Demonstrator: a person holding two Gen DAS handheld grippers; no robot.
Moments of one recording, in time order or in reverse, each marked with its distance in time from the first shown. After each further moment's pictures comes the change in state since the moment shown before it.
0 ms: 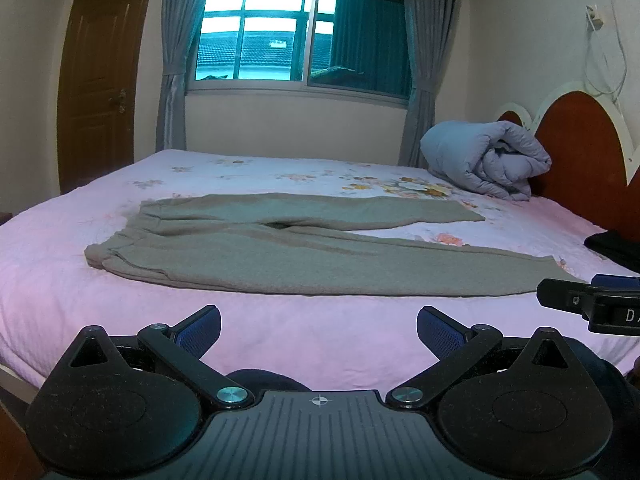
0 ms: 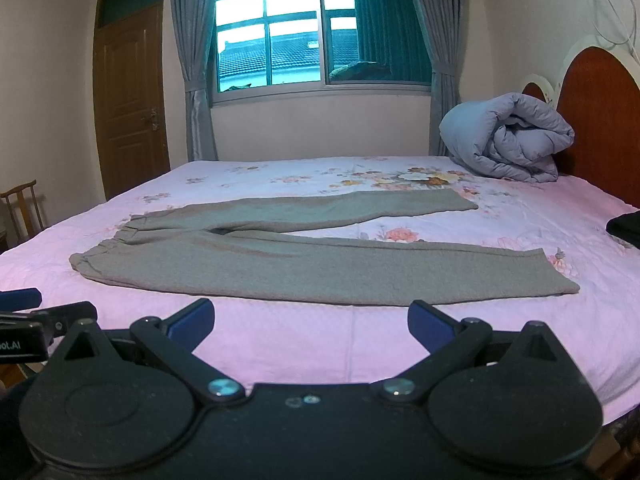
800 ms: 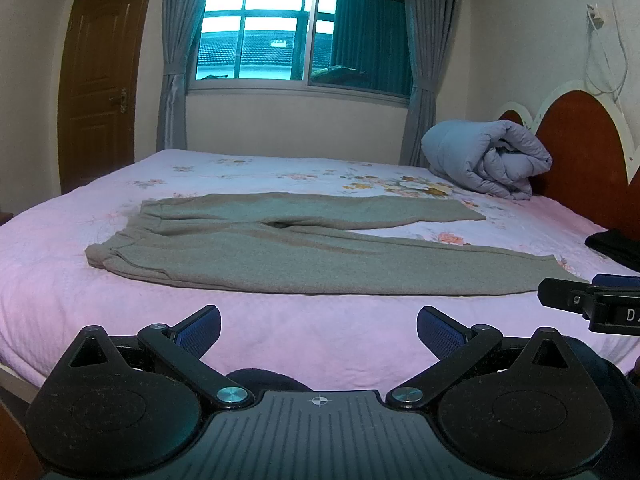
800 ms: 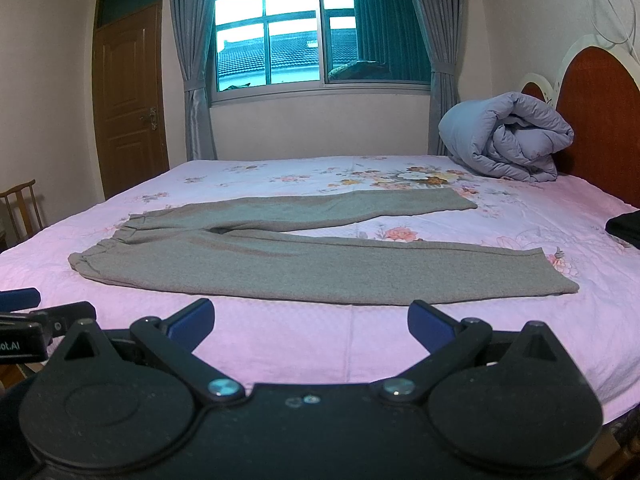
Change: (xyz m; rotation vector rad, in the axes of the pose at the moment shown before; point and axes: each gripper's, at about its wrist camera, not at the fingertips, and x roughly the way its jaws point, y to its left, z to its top) left arm 0.000 0.000 0.002 -0.001 0.004 0.000; right arm 0.002 -0.001 0.001 0.002 0.004 0.001
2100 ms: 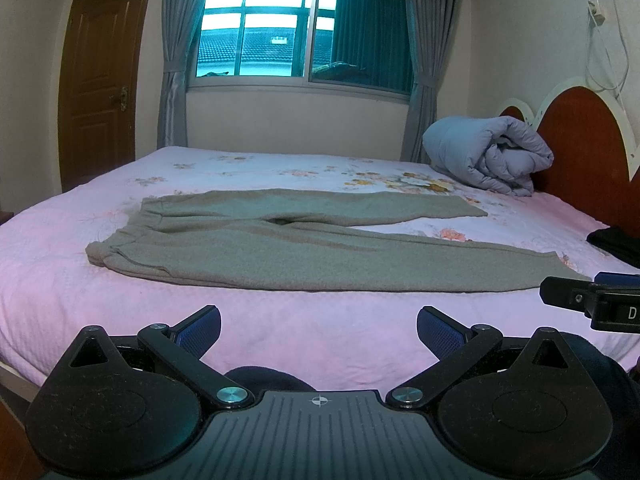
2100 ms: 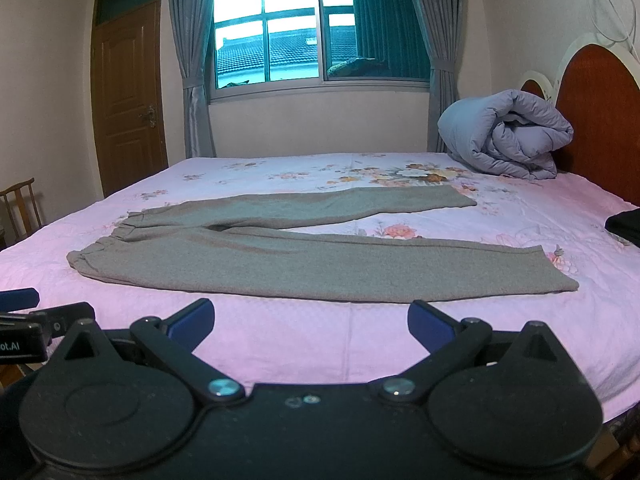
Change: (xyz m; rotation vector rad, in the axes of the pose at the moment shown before) left arm 0.002 0.001 -0.001 0.003 0.010 0.005; right arm 0.001 -0.005 -0.005 0.003 0.006 -0.003
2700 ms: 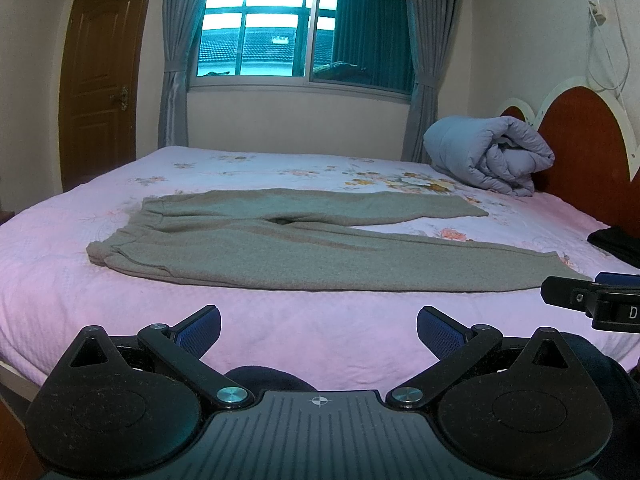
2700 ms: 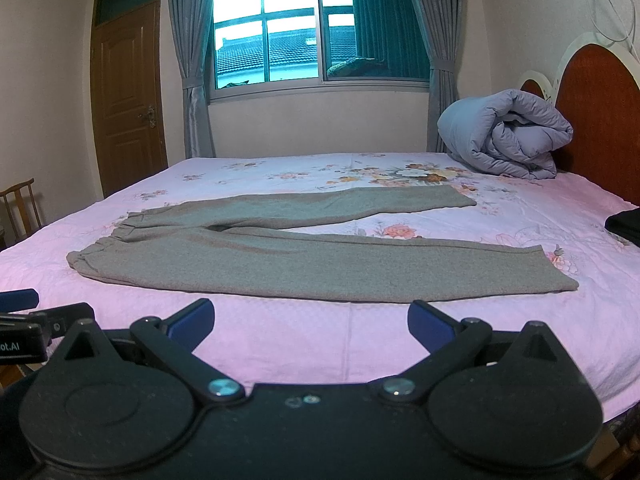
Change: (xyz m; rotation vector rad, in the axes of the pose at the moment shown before) left arm 0.000 0.000 0.001 0.000 0.001 0.000; right arm 0.000 0.000 0.000 0.000 0.001 0.000
